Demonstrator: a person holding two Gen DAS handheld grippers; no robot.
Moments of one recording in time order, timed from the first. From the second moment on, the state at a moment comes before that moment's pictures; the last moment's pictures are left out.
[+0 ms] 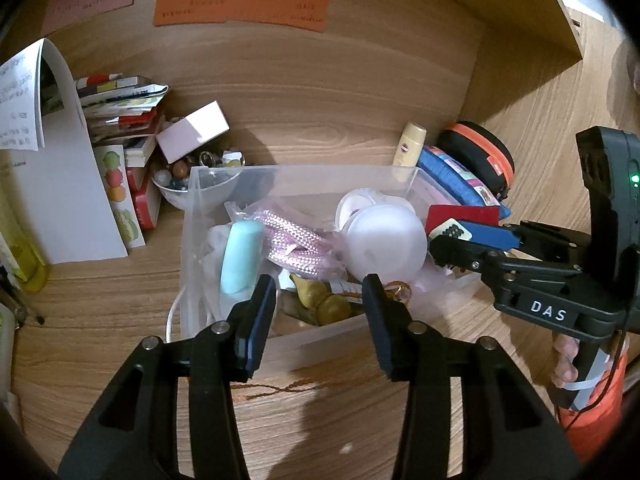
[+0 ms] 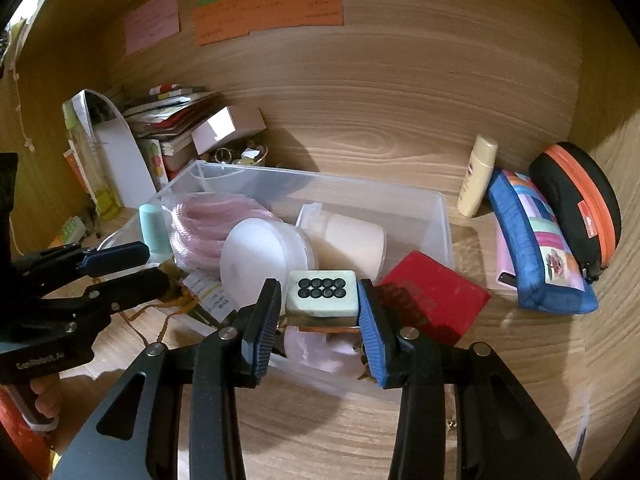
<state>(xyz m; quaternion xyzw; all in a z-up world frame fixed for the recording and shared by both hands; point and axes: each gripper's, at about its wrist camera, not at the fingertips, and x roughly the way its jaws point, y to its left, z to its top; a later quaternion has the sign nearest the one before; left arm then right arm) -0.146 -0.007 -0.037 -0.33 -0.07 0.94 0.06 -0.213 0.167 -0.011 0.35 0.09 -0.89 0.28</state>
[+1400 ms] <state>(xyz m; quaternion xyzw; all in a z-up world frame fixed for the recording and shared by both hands) -0.002 0.039 0.019 -0.22 -0.03 0.97 -0.04 -0.048 0.221 0.049 0.22 0.08 -0.93 0.28</state>
